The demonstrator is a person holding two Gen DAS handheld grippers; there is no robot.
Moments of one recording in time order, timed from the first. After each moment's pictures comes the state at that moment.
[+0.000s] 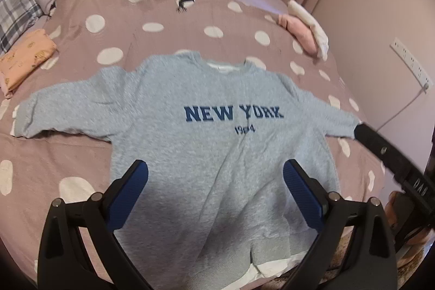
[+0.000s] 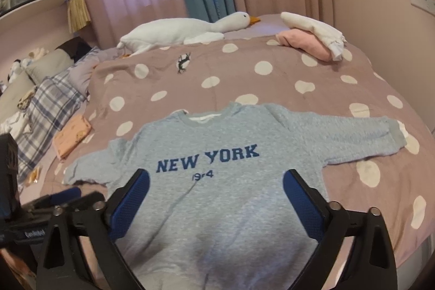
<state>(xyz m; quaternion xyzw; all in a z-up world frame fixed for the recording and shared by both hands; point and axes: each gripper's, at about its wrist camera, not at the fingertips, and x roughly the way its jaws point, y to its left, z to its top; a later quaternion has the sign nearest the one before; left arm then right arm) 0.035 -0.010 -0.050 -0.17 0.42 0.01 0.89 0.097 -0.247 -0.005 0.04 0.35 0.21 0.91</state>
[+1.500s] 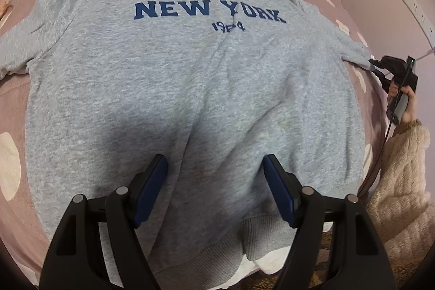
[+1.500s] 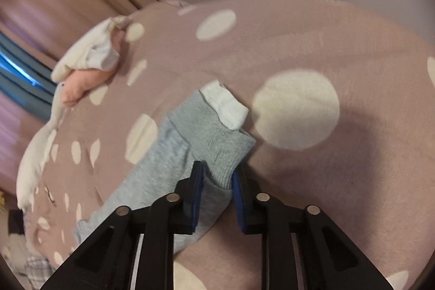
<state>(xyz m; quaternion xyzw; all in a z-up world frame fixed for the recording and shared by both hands) 0.065 -0.060 -0.143 -0.16 0.56 -0.05 0.81 0.277 -0.543 -0.136 0.35 0.41 -0.07 0.84</state>
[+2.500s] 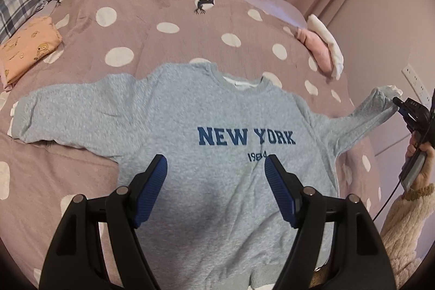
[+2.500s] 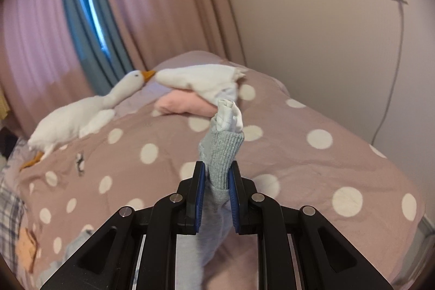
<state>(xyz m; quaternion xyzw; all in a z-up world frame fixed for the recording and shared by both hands) 0.070 0.027 -0.037 -0.22 0.41 0.04 0.88 0.264 -0.406 0.047 0.15 0.29 0.01 0.94</state>
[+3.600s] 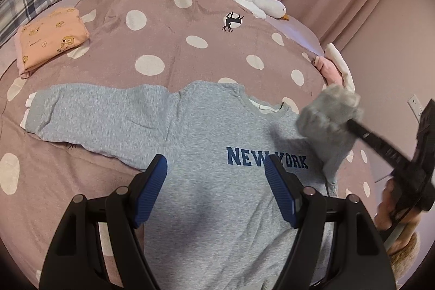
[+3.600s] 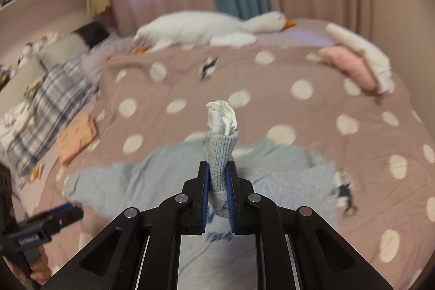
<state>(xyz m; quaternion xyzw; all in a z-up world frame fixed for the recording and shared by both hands) 0.055 0.075 -0.036 -0.26 0.38 0.08 0.88 0.191 -0.176 0.005 -0.01 0.36 0.29 0.89</state>
